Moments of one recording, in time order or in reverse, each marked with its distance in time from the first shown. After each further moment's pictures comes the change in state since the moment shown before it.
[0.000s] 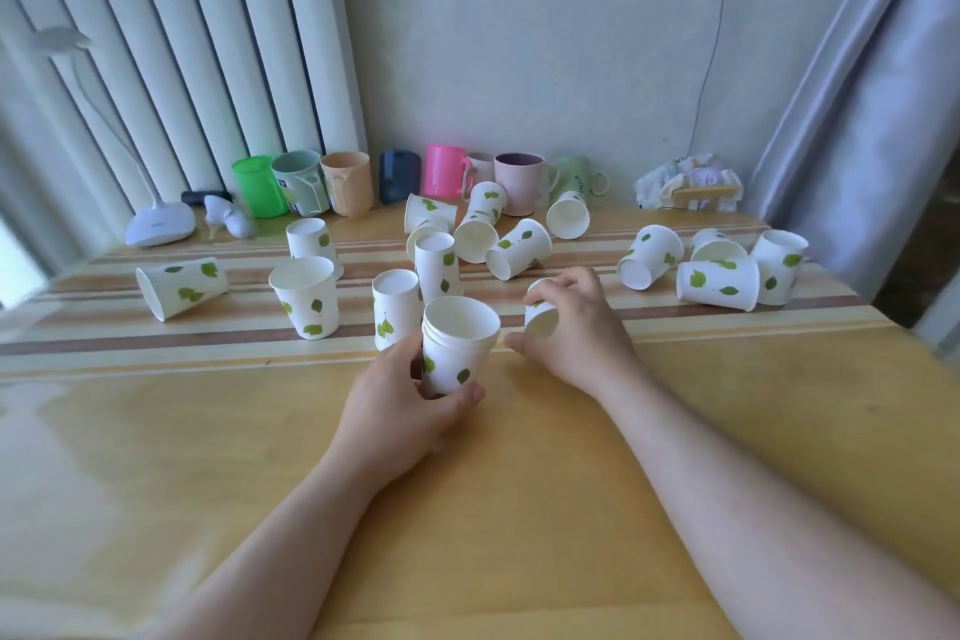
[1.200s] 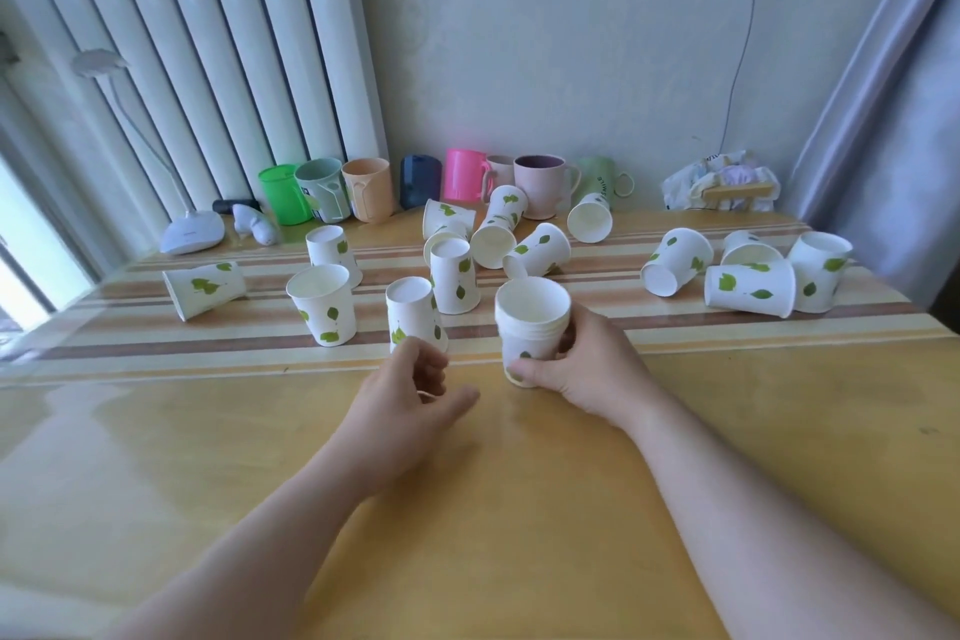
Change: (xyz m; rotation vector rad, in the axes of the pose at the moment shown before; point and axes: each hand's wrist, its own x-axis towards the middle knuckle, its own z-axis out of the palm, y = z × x) left_hand 0.010 -0.005 -0.007 -0.038 -0.053 -0.093; right_hand -0.012 0.004 0.006 0.411 -0.112 0.014
